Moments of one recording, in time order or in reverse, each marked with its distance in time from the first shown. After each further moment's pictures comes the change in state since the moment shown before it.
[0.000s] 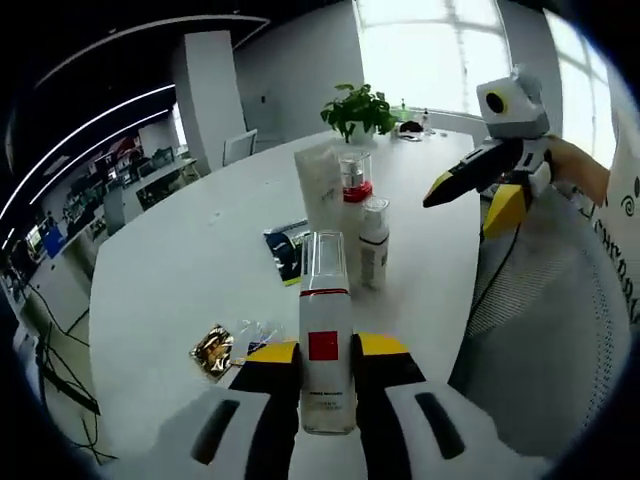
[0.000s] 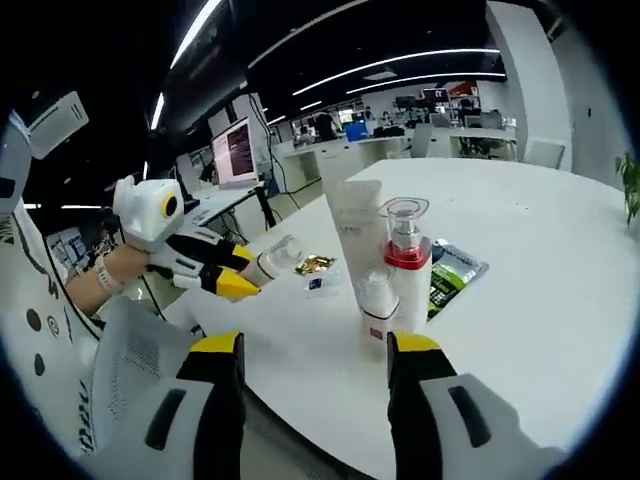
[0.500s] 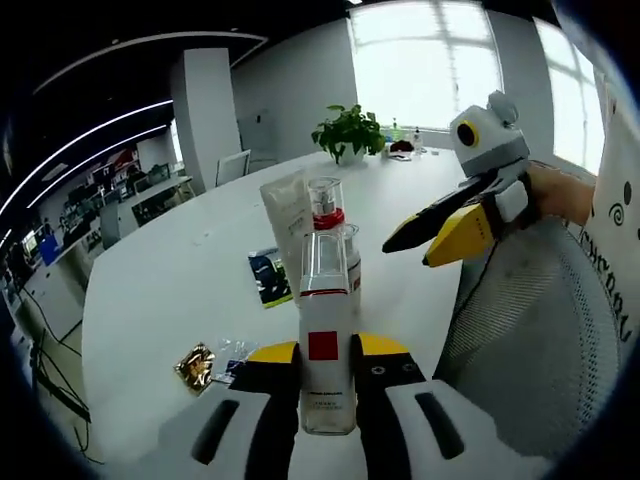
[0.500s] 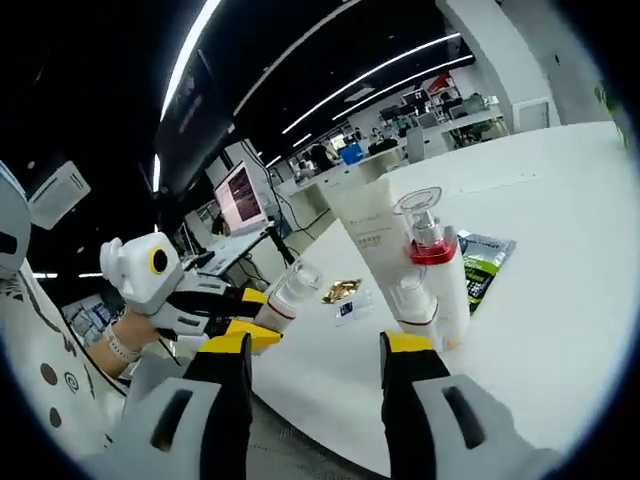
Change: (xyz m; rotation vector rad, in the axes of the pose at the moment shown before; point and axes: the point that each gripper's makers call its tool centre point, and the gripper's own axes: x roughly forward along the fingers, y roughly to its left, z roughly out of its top) left arm -0.002 -0.029 0.020 0.023 -0.083 -0.036; right arm 0.021 0.022 0.010 0.210 -0.146 0.078
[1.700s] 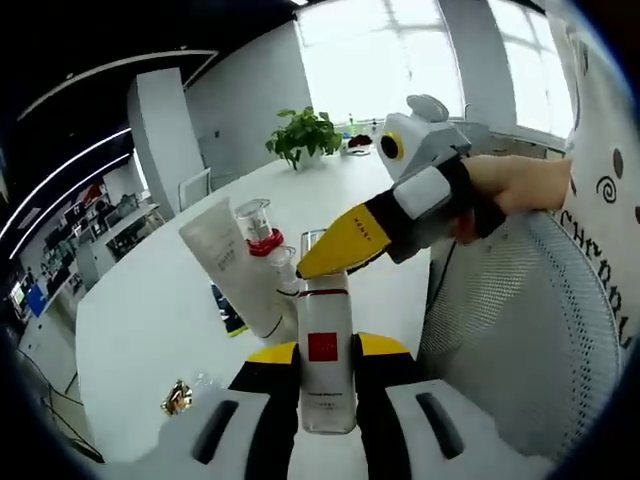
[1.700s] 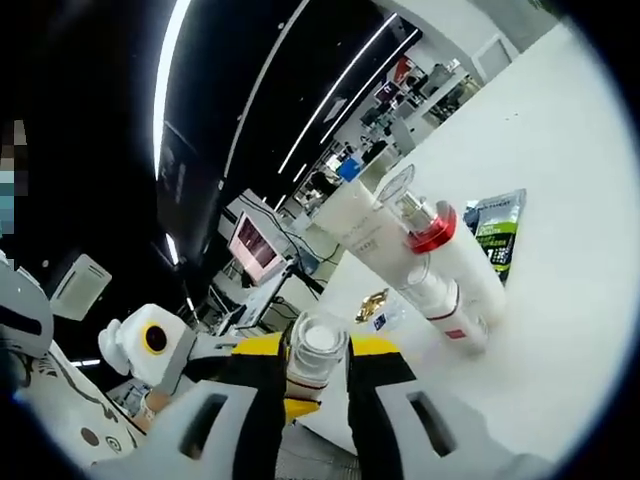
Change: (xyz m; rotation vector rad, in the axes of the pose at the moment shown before) left arm 0.019 -0.045 0.018 0.169 0.008 -0.085; right arm 0.008 0.003 0.015 0.312 -0.139 0.097
